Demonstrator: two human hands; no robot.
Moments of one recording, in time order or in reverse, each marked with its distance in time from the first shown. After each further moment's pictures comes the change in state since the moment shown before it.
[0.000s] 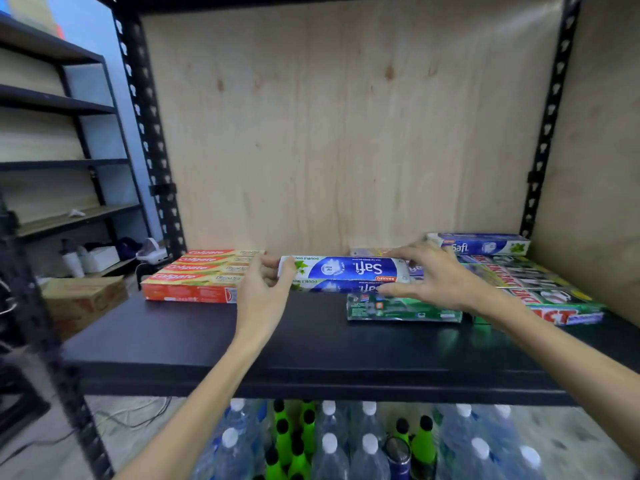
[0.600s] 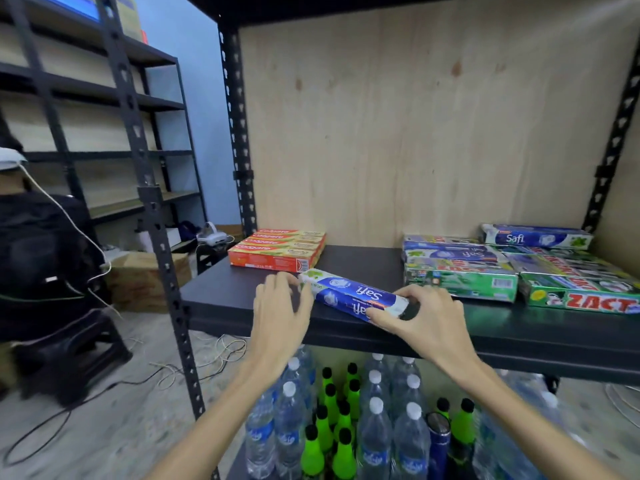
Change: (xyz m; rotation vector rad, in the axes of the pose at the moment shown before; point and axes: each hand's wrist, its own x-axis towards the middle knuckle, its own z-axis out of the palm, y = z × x) left_hand -0.085 -0.011 -0.107 0.566 0.047 0.127; right_hand -0.076 -0.131 0.083 0.128 0.205 0.214
